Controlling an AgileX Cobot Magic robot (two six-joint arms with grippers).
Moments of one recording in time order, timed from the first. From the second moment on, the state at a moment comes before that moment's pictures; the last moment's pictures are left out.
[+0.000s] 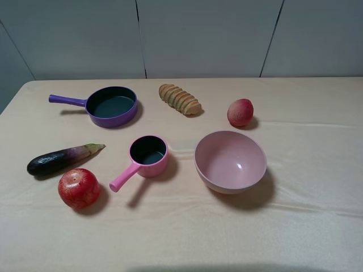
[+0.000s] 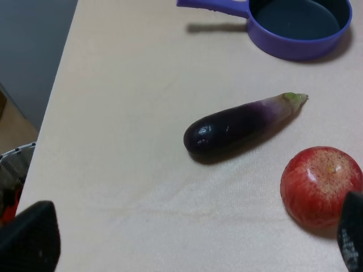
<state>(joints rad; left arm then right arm) 0.06 0.00 -0.50 0.06 1.06 -0.01 0.17 0.28 -0.50 0.02 1.03 0.01</state>
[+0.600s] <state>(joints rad) 0.06 0.00 -0.50 0.06 1.06 -0.01 0.17 0.28 -0.50 0.02 1.03 0.01</state>
